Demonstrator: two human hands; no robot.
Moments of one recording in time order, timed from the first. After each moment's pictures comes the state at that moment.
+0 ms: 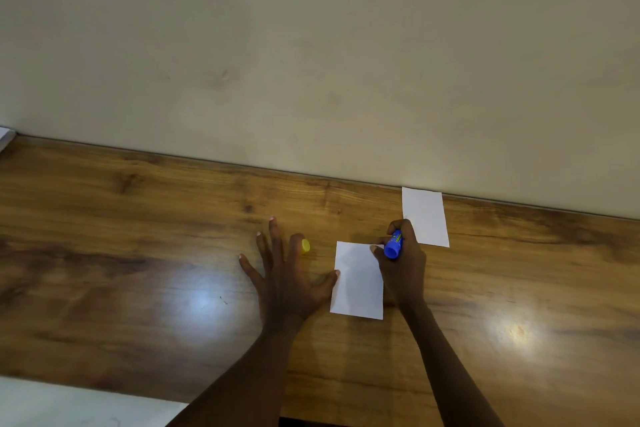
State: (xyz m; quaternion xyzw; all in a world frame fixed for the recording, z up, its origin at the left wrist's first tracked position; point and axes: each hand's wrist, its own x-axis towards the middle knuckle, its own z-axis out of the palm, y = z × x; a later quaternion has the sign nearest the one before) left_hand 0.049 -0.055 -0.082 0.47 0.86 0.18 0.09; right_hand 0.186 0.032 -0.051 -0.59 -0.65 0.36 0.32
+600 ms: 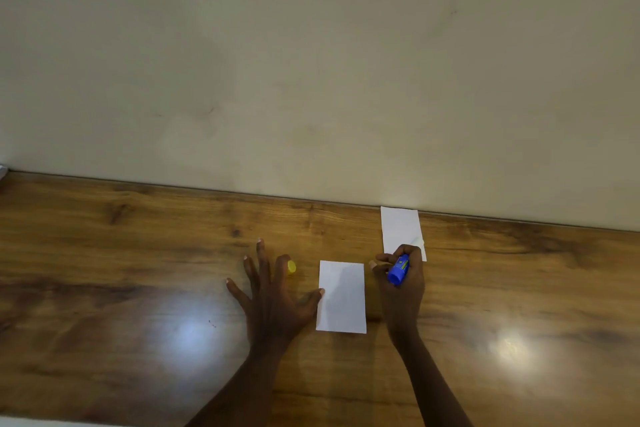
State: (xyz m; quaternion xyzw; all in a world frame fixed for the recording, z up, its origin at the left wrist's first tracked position) left_hand 0.049 -0.056 -0.082 0.48 0.85 0.19 0.09; right_hand 0.201 0.015 -0.037 -0.58 -0.54 0.35 0.49
